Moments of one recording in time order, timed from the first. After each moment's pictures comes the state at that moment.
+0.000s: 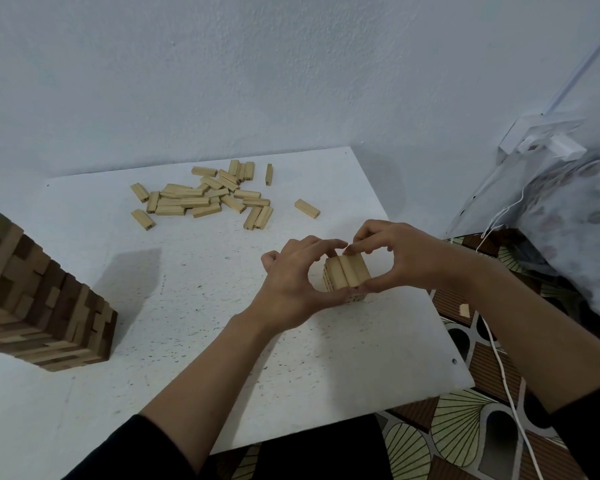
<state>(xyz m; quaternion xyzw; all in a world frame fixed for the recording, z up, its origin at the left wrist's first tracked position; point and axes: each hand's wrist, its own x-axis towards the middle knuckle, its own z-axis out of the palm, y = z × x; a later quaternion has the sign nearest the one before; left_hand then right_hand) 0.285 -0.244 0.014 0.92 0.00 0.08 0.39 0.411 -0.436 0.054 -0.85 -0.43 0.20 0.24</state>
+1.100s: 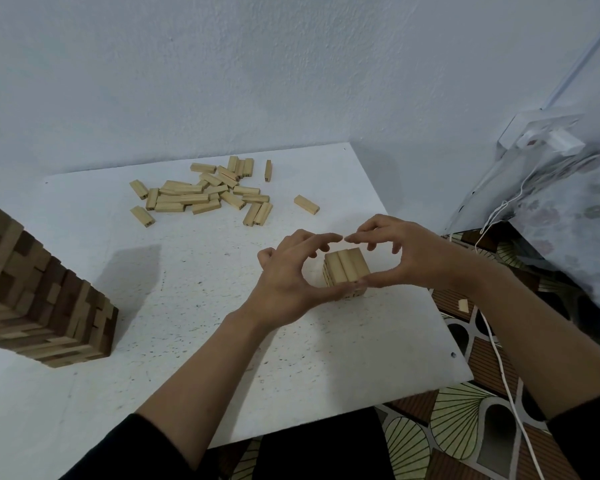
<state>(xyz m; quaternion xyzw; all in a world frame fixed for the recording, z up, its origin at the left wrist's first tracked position) 0.279 -0.239 0.017 0.91 0.01 0.07 0.42 0.399 -0.445 0.057 -0.85 -0.39 0.22 0.28</state>
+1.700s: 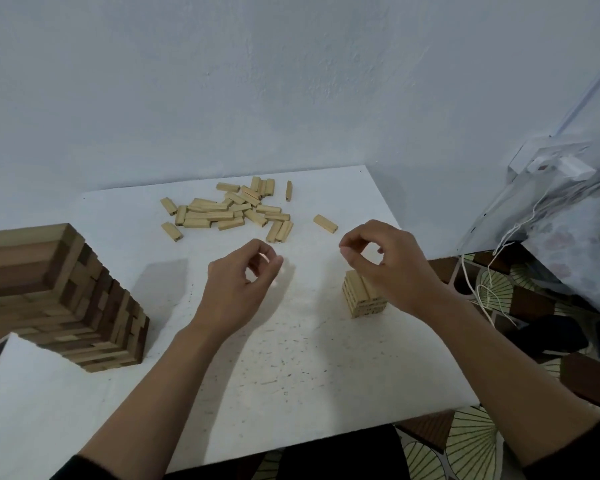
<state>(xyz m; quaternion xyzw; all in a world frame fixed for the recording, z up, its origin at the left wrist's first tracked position) 0.246 -0.162 0.027 0.87 0.11 0.19 0.44 0.350 -0.385 0.070 -0.85 -0.33 0.02 0.41</state>
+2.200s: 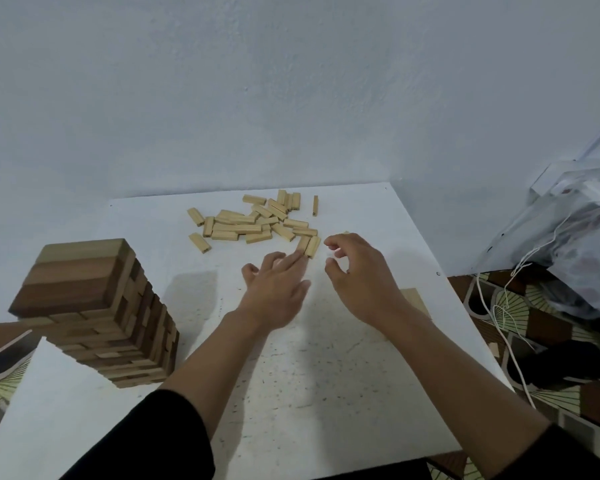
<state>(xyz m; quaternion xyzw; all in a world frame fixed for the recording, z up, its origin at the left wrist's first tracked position) 0.293 -0.127 -0.019 0.99 0.05 0.02 0.16 0.337 -0.289 0.056 -0.89 -0.26 0.02 0.36</state>
